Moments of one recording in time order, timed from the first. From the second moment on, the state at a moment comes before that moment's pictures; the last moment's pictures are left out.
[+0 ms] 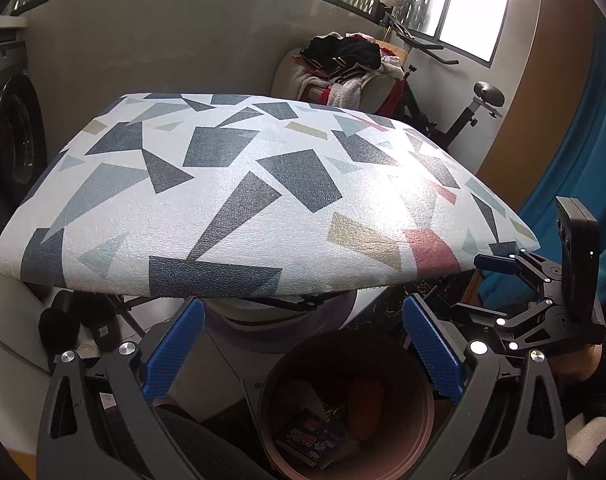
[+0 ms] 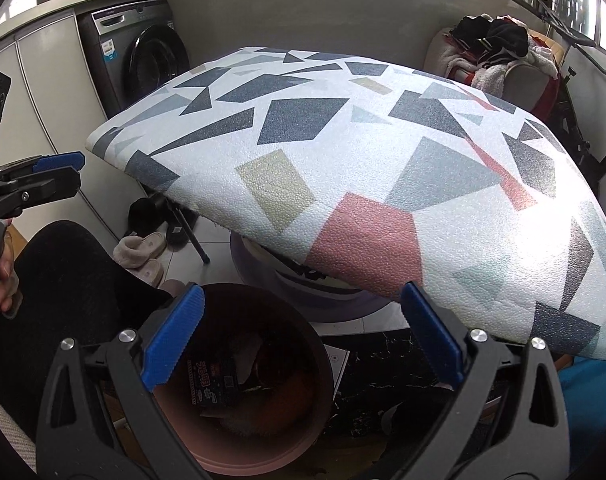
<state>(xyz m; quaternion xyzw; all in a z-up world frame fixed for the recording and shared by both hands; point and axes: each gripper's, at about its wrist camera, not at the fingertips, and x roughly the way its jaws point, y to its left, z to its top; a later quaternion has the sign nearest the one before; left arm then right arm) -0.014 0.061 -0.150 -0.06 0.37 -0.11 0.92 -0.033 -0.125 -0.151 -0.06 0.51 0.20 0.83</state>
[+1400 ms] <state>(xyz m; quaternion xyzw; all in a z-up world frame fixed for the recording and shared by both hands) 0.022 0.034 0.014 0.01 0.25 -0.03 0.97 0.029 -0.177 0.017 -0.02 0.39 0.10 0.92</state>
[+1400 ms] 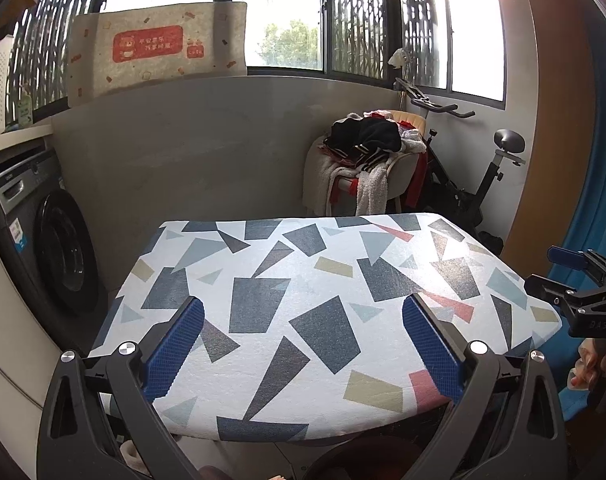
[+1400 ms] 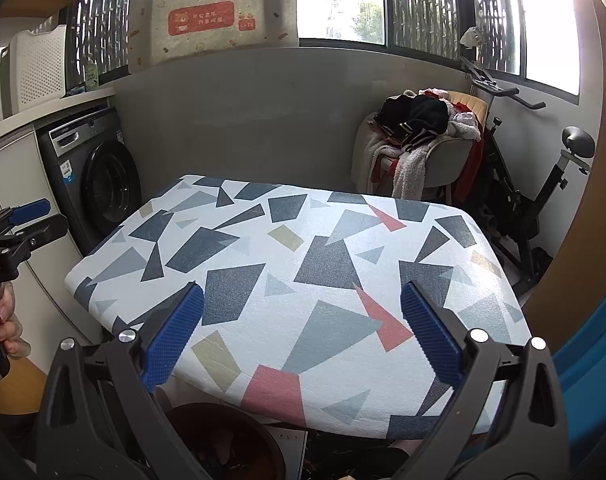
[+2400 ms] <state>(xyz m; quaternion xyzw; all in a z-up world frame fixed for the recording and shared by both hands) 0.019 0.025 0.003 0.04 0.25 -0.03 0.97 0.026 -0.180 0.008 -0.04 0.39 0.10 0.91</state>
